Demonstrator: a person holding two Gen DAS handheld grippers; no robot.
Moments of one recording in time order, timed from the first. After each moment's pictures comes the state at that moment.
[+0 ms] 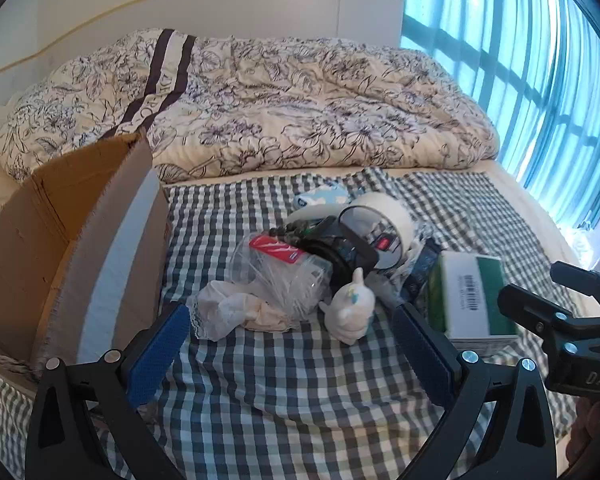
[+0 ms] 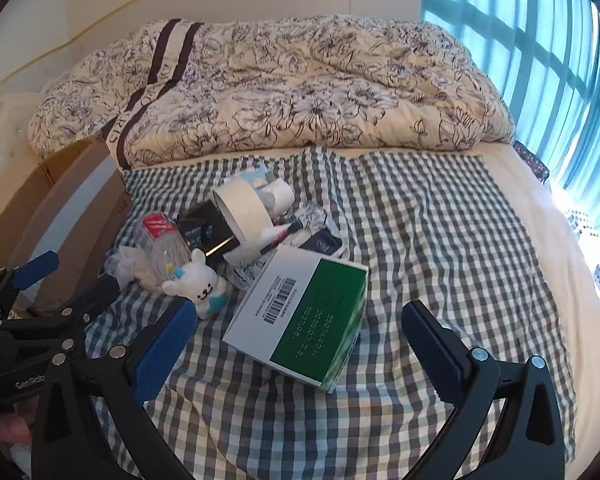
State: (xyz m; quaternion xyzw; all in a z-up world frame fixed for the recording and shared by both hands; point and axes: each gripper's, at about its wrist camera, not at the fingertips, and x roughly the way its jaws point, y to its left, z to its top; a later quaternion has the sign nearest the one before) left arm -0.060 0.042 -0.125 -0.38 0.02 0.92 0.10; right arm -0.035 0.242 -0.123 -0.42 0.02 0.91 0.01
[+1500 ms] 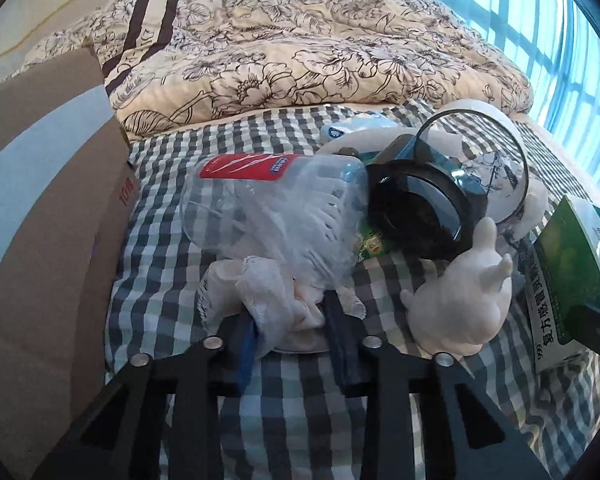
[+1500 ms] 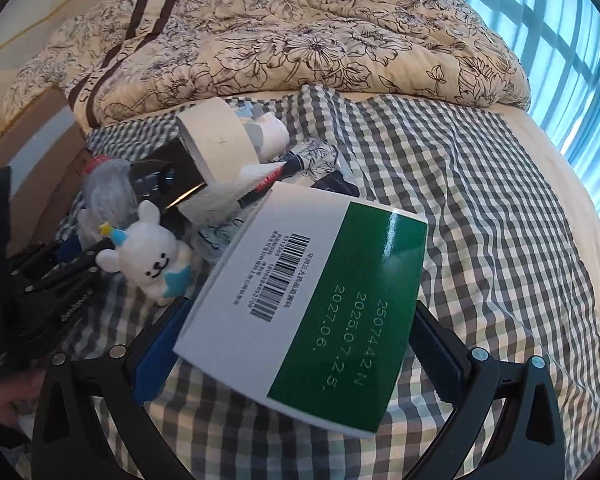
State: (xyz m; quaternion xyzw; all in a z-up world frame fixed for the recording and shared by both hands) left arm -0.134 0.042 -0.222 -0.42 0.06 0.90 0.10; right arm -0.074 0.232 -0.195 -0.47 0.01 0.88 0.03
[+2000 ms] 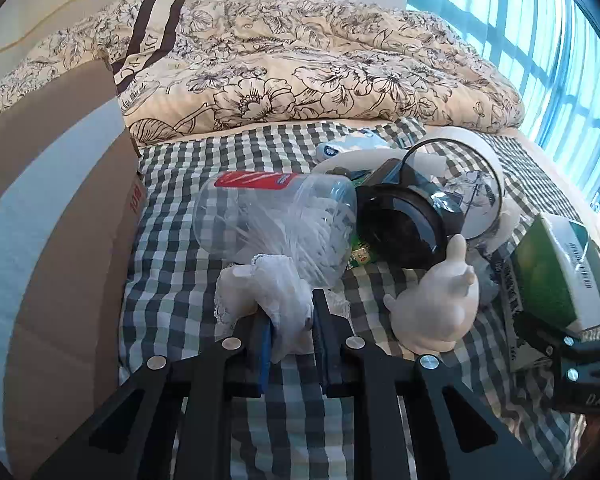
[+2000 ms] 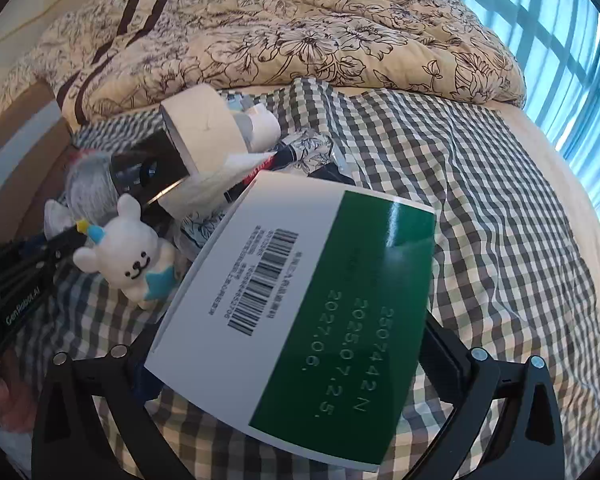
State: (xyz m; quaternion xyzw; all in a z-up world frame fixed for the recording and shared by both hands) left arm -0.124 0.033 -0.203 -0.41 0.04 0.90 0.11; right arm -0.078 0.233 -0.205 -0.46 0.01 0.89 0.04
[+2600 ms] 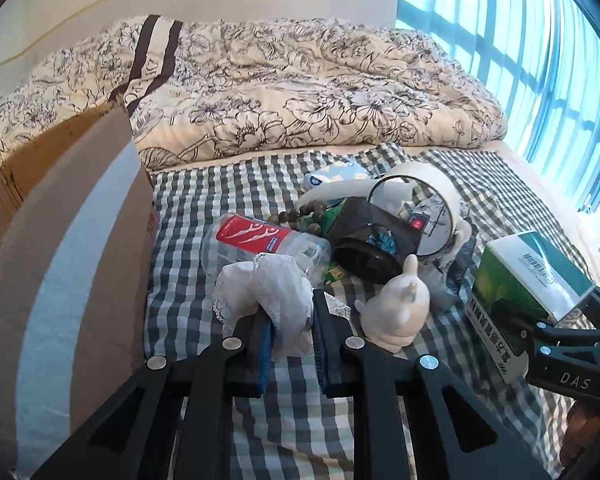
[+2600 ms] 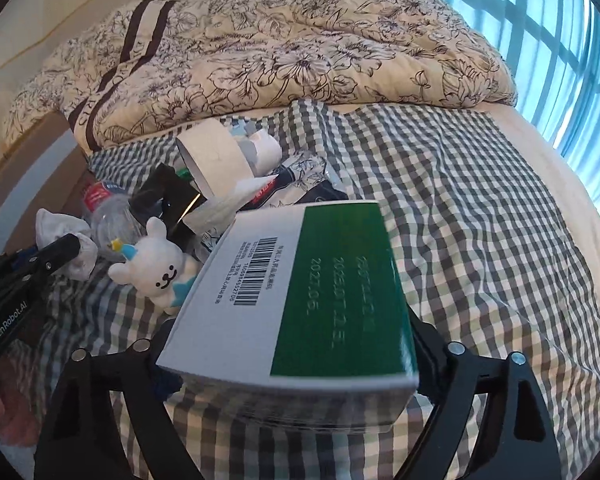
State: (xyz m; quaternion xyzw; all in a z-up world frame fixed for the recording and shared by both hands) left arm -0.097 0.032 -0.164 -0.39 0.04 0.91 0.12; right arm -0.058 0.236 -0.182 -0.44 0.04 0.90 0.04
